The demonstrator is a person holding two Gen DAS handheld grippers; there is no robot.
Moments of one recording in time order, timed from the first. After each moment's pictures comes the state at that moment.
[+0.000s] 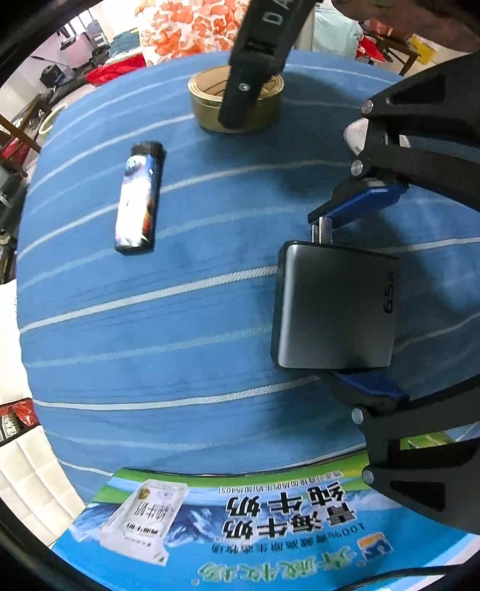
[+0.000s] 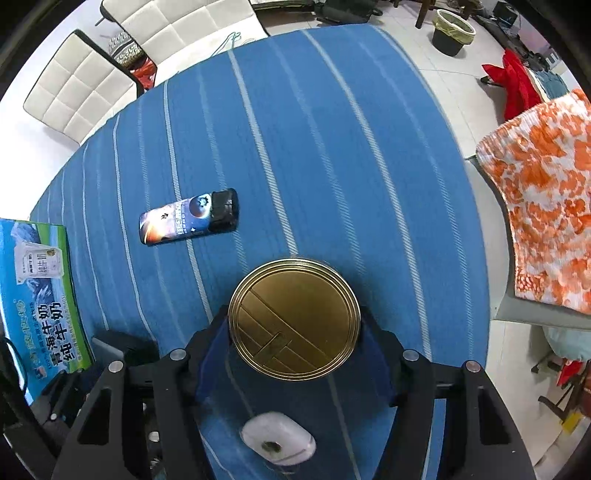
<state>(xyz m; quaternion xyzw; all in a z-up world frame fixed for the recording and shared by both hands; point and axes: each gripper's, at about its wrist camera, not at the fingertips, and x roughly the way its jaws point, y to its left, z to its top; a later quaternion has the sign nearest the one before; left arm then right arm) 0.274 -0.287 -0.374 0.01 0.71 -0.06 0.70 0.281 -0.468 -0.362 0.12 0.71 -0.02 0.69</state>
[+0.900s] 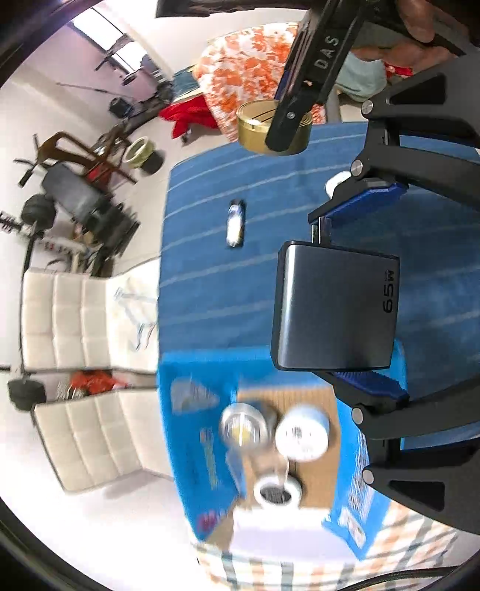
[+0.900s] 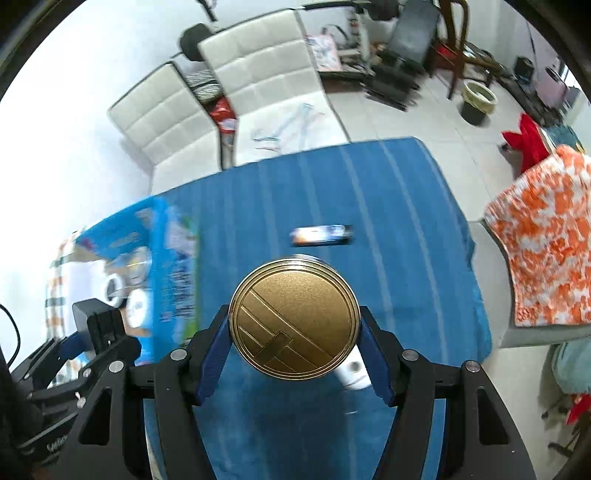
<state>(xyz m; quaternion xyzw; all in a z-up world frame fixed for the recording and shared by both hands) 0.222 -0.174 -0.208 -0.04 0.58 -0.07 0.81 0.216 -0.381 -0.184 0.11 0.60 0.03 0.79</state>
